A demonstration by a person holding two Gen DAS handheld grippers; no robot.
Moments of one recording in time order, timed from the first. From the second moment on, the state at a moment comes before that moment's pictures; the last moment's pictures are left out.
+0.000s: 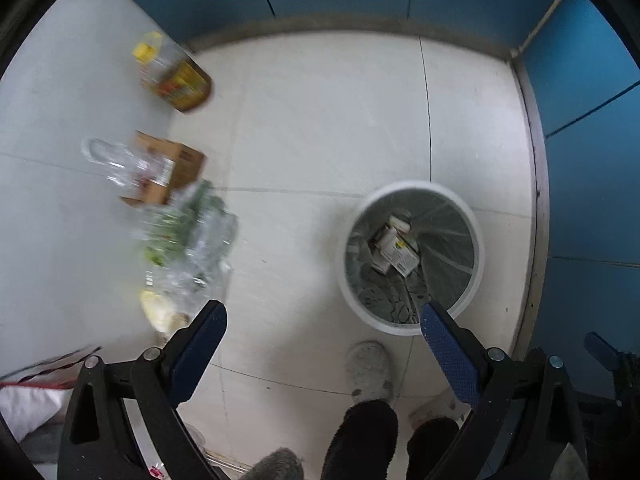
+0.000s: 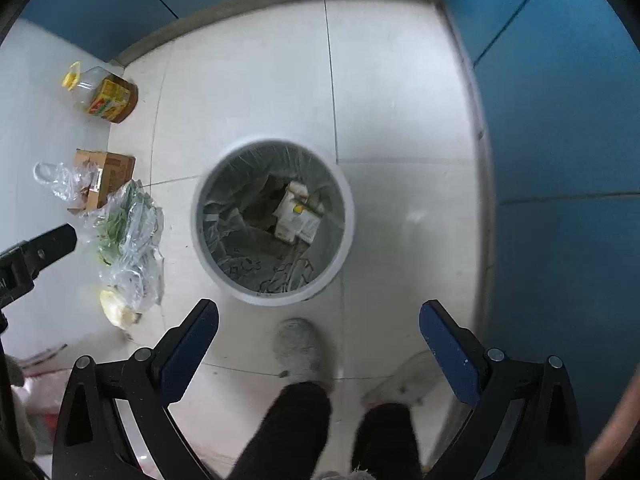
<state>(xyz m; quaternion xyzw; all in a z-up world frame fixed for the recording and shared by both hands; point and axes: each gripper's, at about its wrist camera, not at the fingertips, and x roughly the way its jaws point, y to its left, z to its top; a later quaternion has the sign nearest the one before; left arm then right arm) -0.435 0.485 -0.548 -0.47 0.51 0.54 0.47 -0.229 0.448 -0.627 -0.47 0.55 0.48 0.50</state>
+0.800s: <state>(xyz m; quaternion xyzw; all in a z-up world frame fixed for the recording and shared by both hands) -0.414 0.368 -0.249 -0.41 0.45 0.55 0.57 -0.228 0.352 -0.240 -0.38 0.49 0.56 0.55</state>
